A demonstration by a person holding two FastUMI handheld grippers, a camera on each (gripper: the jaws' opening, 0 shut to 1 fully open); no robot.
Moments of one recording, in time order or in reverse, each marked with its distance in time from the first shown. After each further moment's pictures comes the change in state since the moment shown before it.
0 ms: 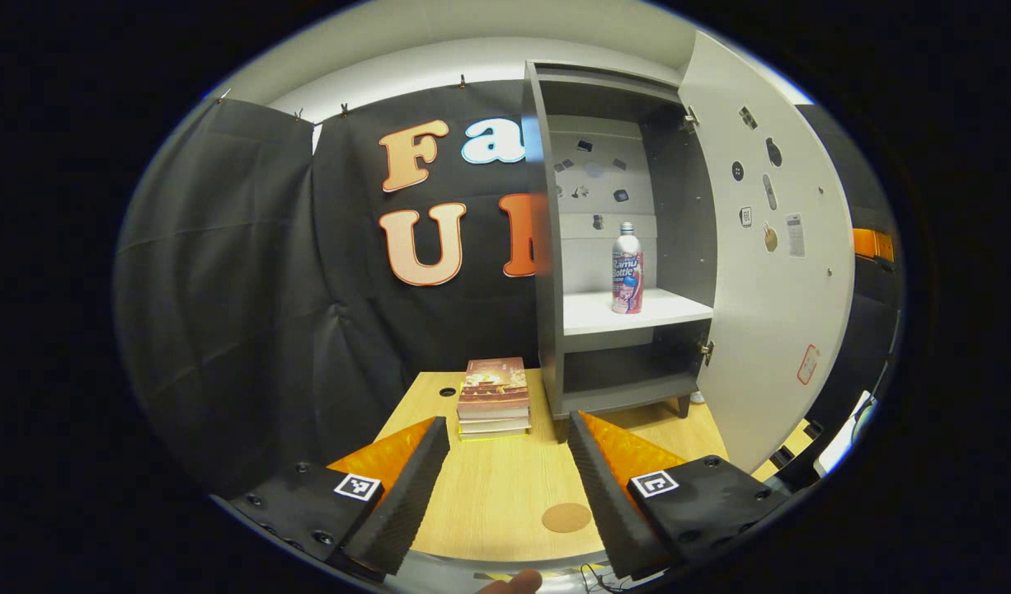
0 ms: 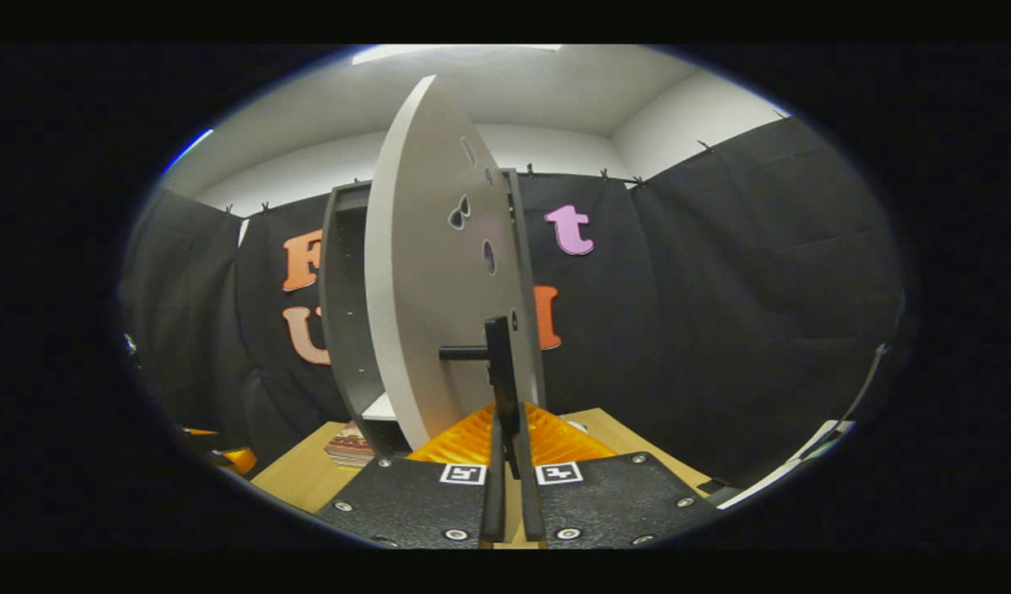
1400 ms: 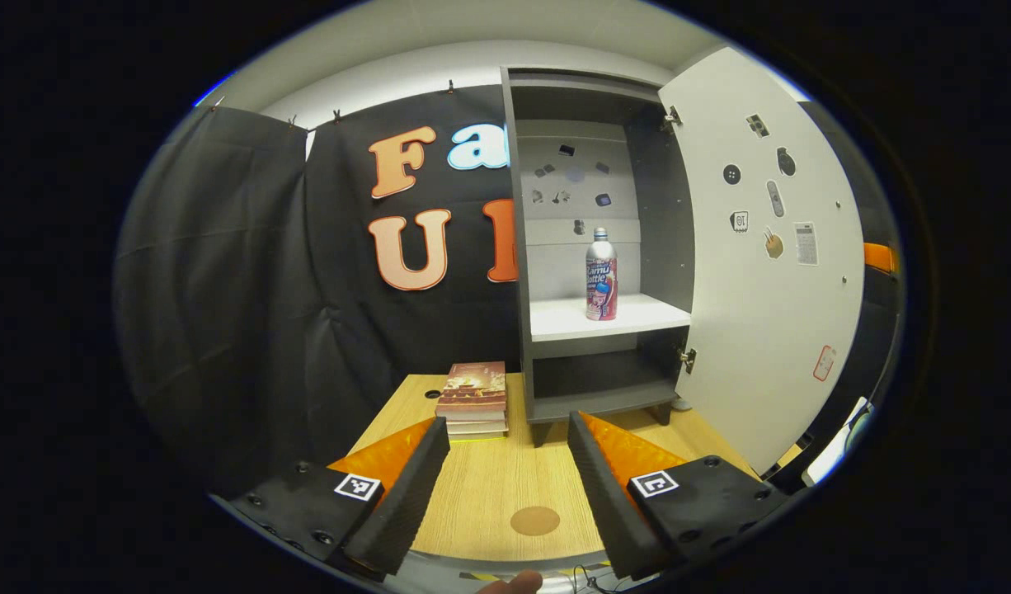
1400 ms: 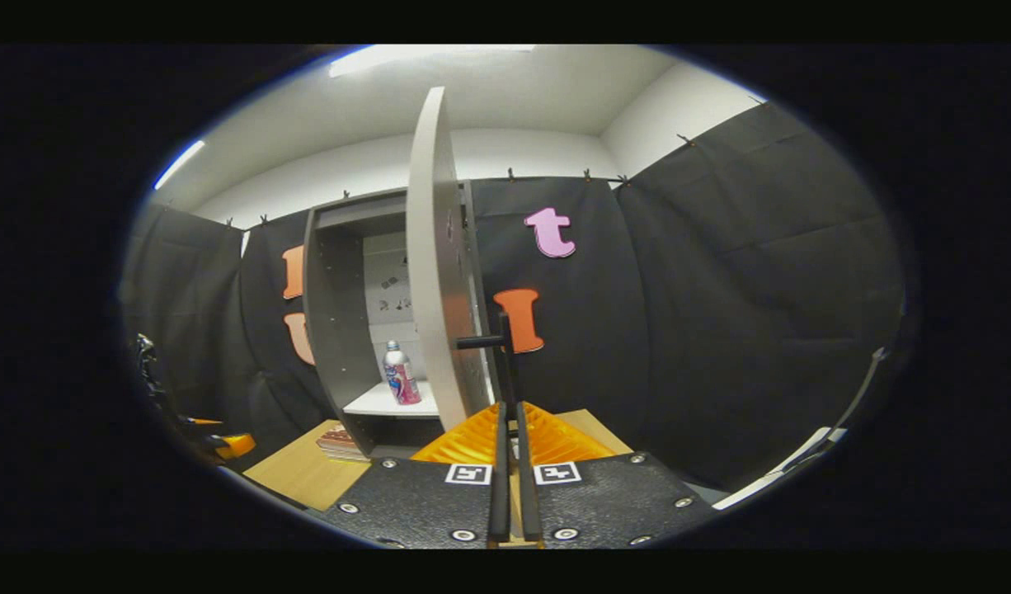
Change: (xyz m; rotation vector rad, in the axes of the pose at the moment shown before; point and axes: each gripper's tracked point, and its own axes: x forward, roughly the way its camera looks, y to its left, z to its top) left arm 0.004 -0.049 0.017 0.005 -0.017 -0.014; right arm -0.006 -0.013 0.006 0.030 -0.030 0.031
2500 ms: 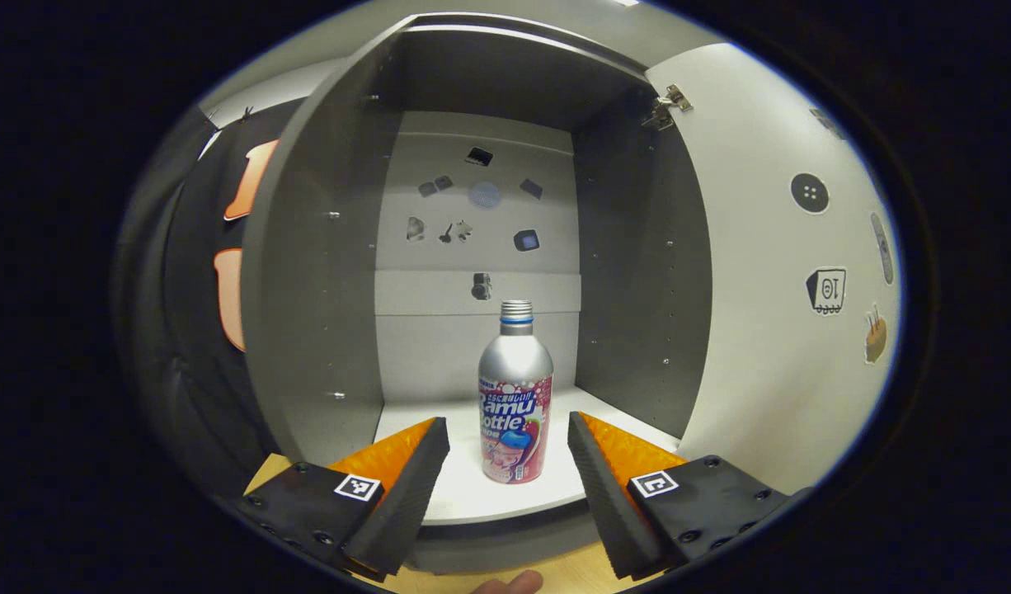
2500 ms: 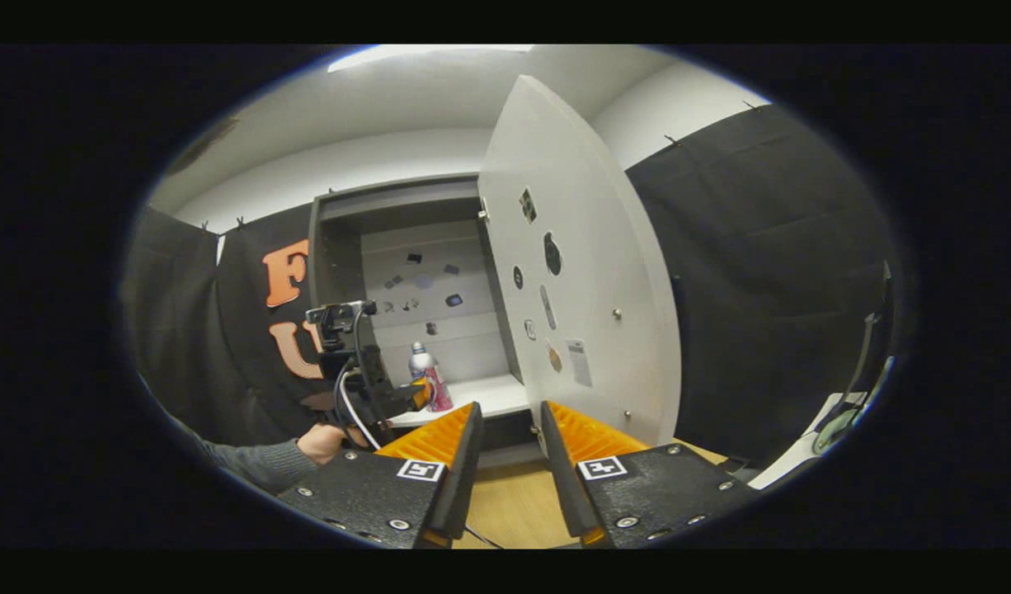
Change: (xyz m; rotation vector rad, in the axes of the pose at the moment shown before) left arm 0.310 -0.161 0.127 -0.043 -0.202 -0.313; right arm 0.003 0.028 -0.018 0.068 0.037 -0.132
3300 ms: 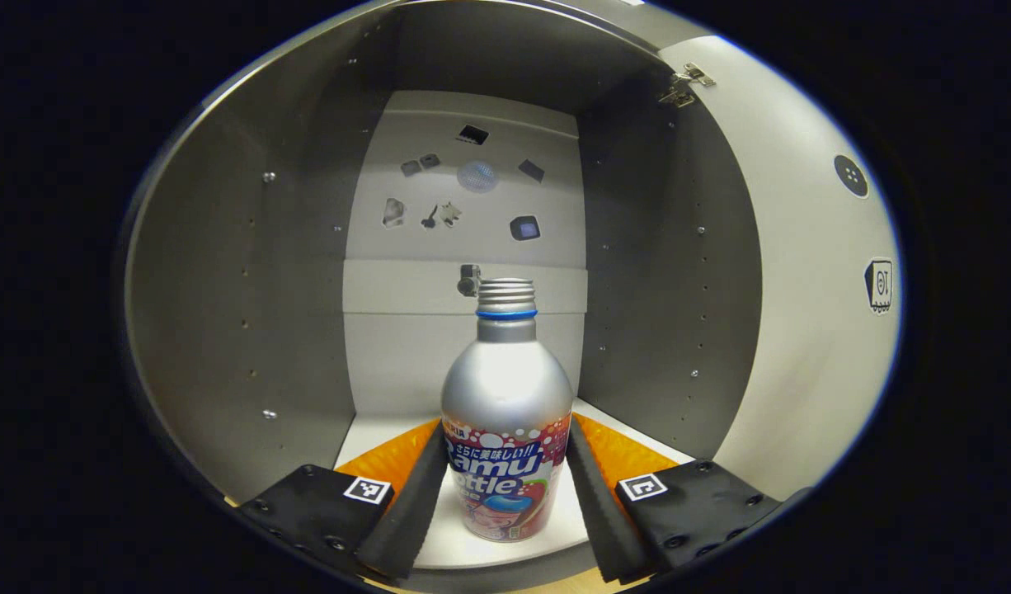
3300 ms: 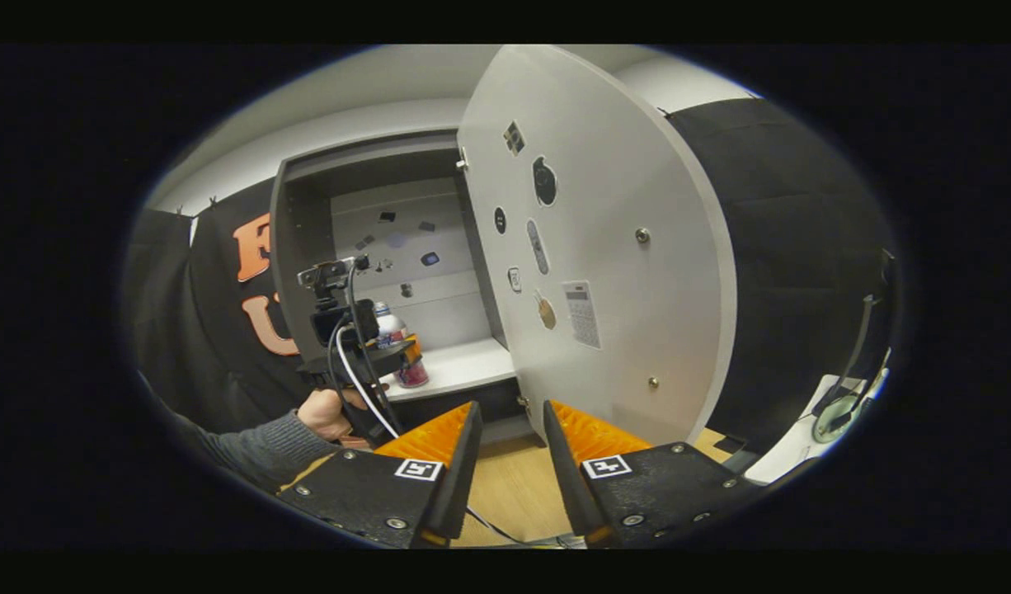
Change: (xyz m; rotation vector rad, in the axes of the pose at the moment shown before) left arm 0.041 -0.003 0.001 -0.003 -0.020 0.000; right arm -0.006 -0.003 -0.026 0.019 0.142 -0.046
